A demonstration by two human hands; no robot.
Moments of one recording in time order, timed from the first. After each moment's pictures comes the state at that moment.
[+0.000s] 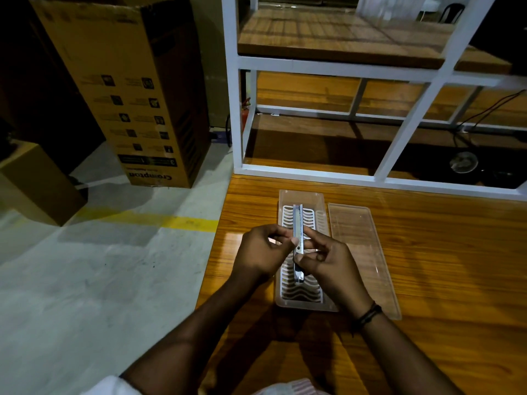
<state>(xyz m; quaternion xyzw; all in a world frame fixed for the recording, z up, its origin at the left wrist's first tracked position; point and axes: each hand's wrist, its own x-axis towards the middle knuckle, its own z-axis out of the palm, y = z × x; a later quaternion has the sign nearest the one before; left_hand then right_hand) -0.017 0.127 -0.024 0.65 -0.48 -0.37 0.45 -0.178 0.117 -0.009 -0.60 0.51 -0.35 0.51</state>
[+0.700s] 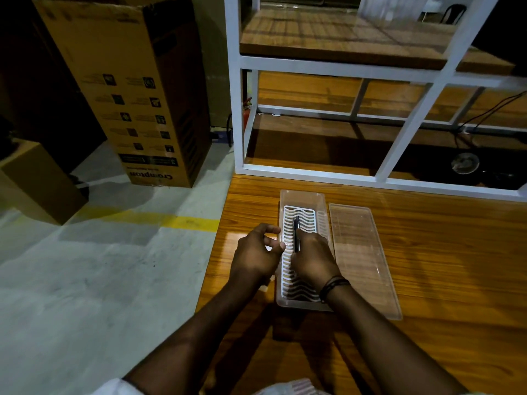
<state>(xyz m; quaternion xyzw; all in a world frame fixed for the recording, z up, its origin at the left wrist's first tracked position) -0.011 0.131 -0.034 0.72 -0.45 -0.35 0.40 -0.141 0.089 -0.023 -0.75 0.59 -0.17 0.26</state>
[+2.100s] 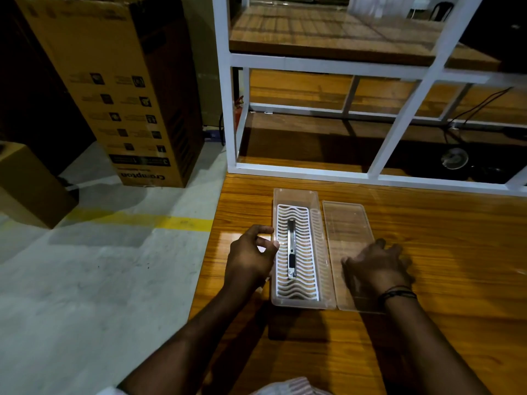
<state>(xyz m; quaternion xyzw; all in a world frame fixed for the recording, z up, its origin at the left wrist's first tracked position) -0.015 0.141 -0.035 0.70 -0.44 -0.35 0.43 -0.250 0.073 -0.025 -0.52 0.83 0.02 0.17</state>
